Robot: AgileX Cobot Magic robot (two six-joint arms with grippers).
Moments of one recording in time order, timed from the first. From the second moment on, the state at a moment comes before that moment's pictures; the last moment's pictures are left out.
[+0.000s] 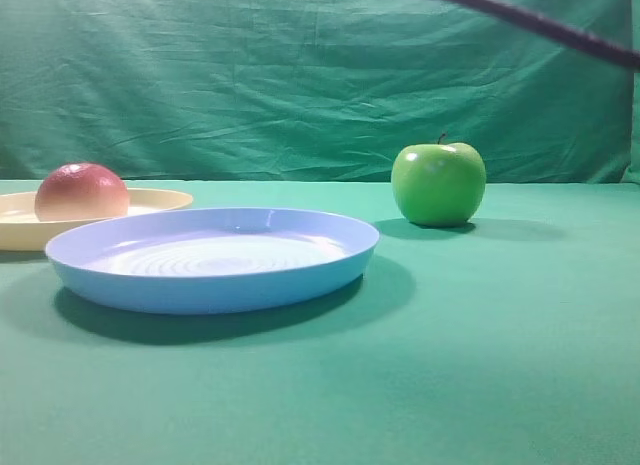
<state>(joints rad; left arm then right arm) 0.05 -0.02 0.01 0.33 0.38 -0.33 0.69 1.88 -1.92 0.47 1.03 -0.47</state>
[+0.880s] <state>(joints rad) 0.05 -0.02 0.01 0.33 0.38 -0.33 0.68 1.47 -1.73 0.05 1.24 0.05</state>
